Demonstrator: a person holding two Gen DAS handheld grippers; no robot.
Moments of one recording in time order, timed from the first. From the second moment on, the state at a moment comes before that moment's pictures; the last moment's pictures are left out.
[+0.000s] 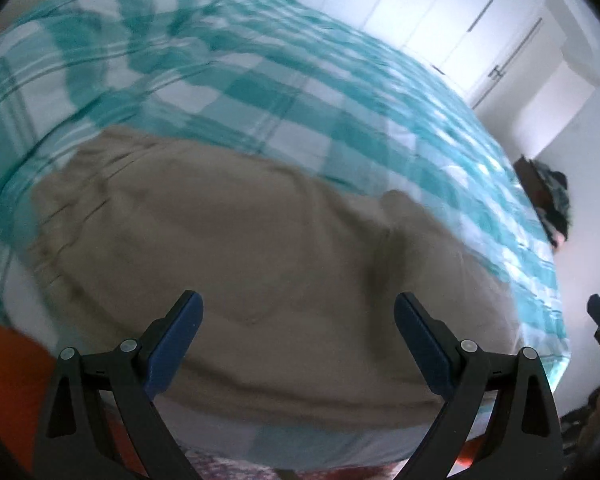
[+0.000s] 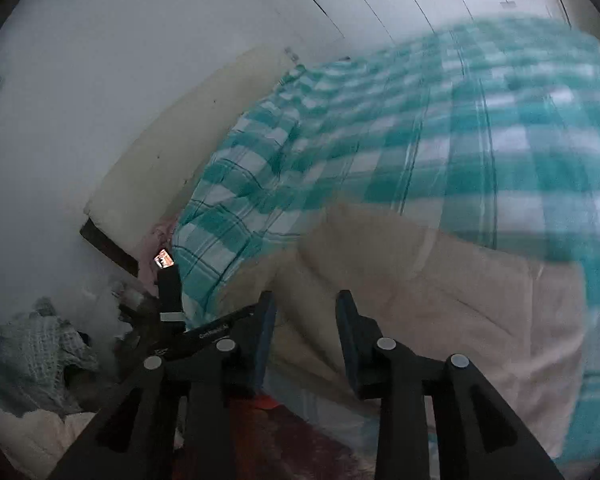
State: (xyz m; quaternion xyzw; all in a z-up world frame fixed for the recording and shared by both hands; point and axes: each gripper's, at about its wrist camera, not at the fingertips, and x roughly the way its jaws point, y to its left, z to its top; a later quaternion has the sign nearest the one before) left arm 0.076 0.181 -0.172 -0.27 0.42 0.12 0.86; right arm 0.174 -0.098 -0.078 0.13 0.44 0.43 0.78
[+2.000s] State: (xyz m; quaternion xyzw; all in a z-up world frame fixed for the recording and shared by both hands) left arm 0.185 0.022 -0.234 -0.07 0.50 0.00 0.86; right arm 0.231 -0.160 -0.203 0.00 0.52 0.24 0.82
